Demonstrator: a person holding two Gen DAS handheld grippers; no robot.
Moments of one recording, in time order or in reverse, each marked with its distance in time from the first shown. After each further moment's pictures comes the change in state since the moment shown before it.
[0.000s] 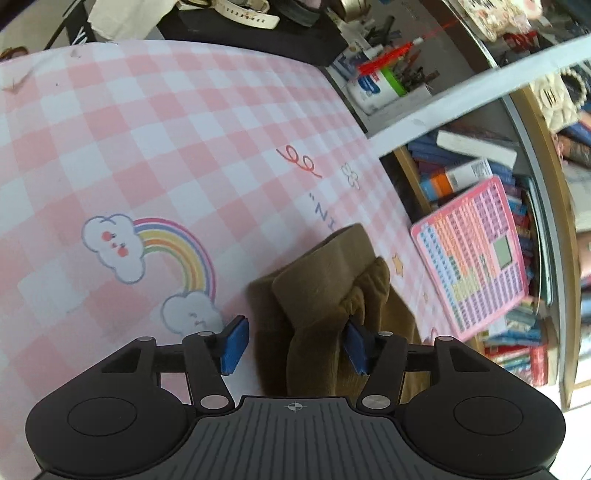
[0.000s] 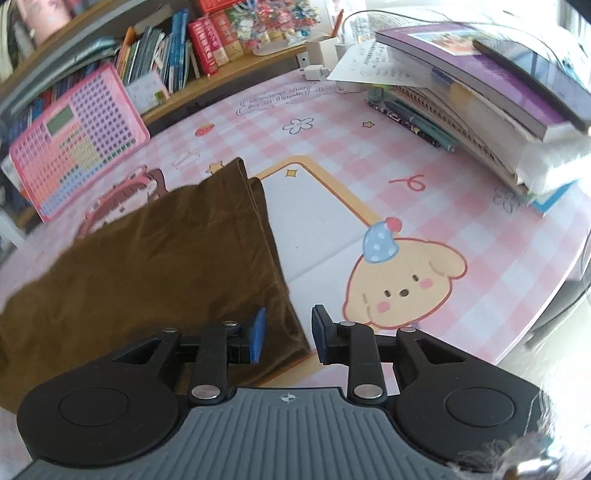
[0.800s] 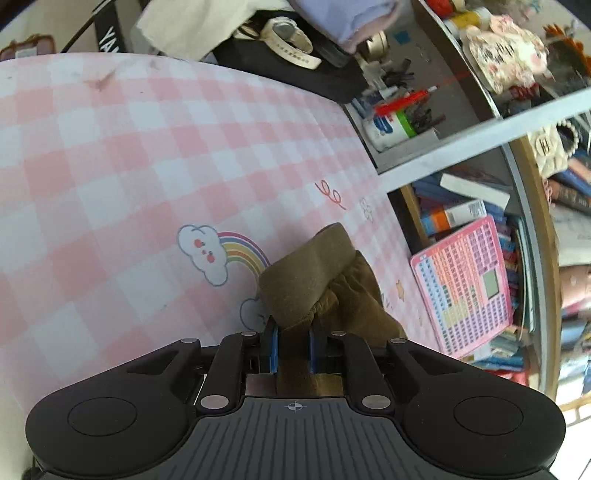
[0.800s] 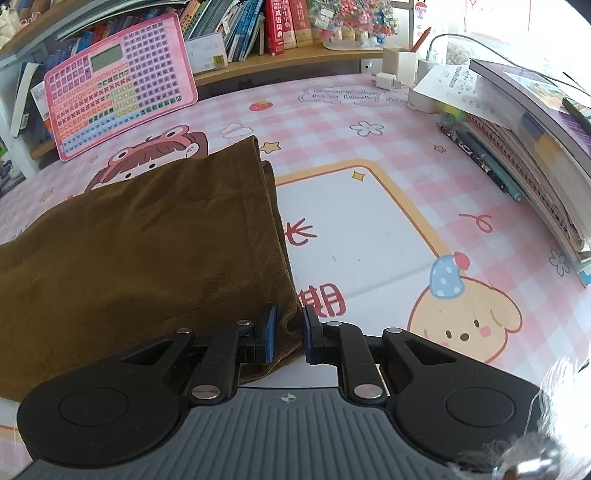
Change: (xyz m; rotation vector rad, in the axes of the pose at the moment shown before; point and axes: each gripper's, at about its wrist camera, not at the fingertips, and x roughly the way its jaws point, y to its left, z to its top) left arm -0.052 0.045 -0.011 -0.072 -0.092 -0.071; right arm 0.033 0.045 0.000 -0.242 -0.022 0.012
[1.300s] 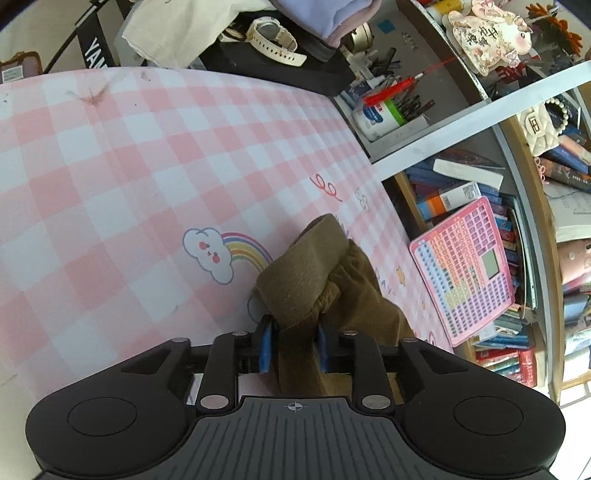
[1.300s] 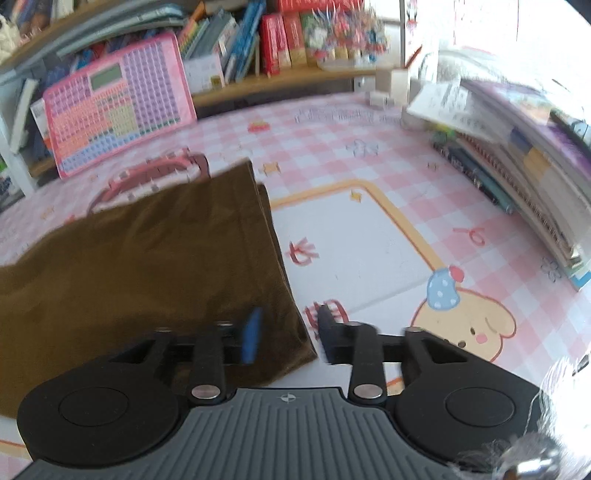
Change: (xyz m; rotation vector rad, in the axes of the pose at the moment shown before) left arm 0.003 0.004 0.004 0.080 0.045 0.015; right arm -0.018 0.010 0.001 0.022 -0.085 -0.010
